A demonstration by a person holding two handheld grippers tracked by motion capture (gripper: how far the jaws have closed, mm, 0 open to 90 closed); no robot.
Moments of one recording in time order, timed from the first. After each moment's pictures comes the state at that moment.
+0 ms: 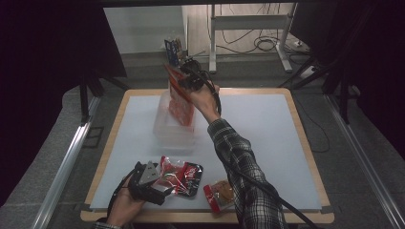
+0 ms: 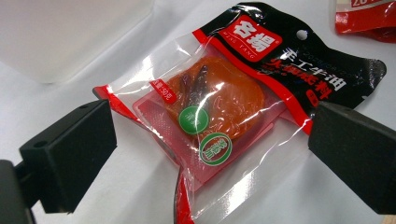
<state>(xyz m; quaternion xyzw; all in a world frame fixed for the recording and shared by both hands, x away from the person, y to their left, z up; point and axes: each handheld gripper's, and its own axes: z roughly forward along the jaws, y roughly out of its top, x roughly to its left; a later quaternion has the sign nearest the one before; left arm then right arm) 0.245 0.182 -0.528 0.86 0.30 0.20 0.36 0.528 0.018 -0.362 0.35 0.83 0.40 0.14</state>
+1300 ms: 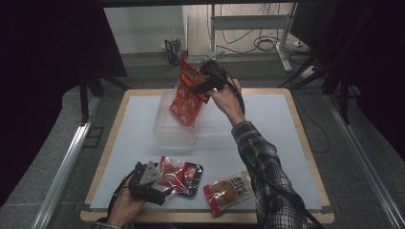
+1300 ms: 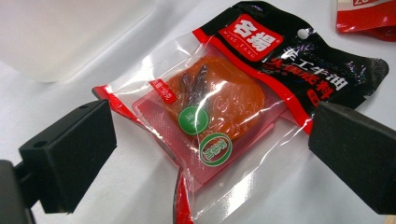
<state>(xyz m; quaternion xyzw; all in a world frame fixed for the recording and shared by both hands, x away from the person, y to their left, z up) 0.245 0.180 -0.528 0.86 0.30 0.20 0.36 0.523 -0.041 -0.354 0.30 0.85 0.39 0.18</state>
